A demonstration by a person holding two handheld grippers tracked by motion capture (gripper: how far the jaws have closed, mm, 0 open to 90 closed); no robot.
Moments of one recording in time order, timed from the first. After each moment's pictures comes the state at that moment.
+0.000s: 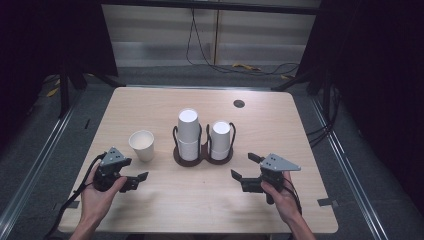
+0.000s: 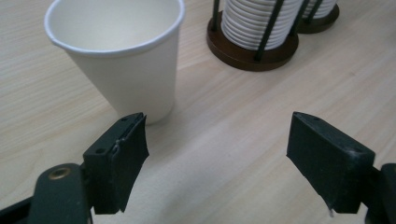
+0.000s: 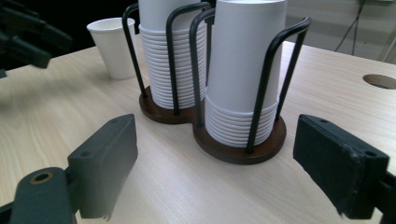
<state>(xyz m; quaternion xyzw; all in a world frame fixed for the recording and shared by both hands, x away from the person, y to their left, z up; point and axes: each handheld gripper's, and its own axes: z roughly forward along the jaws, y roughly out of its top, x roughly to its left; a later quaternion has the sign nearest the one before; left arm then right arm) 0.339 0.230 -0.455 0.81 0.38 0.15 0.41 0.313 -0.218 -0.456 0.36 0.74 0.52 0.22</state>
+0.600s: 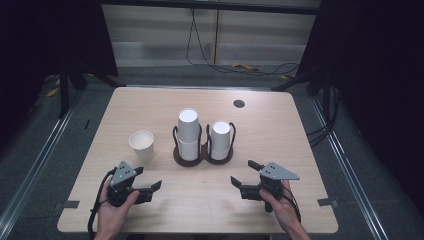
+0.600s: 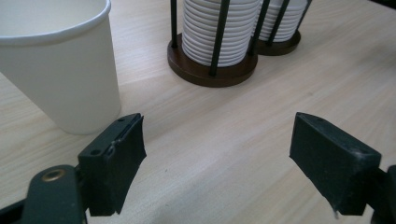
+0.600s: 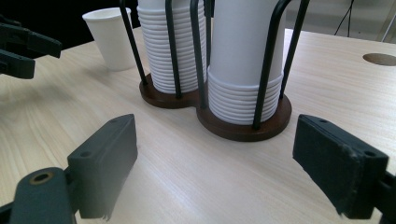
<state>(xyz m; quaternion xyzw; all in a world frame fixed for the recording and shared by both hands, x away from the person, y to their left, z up) 0.309 0.195 -0.483 0.78 0.38 0.17 0.47 0.298 -0.217 -0.477 0.37 0.74 0.52 0.23</state>
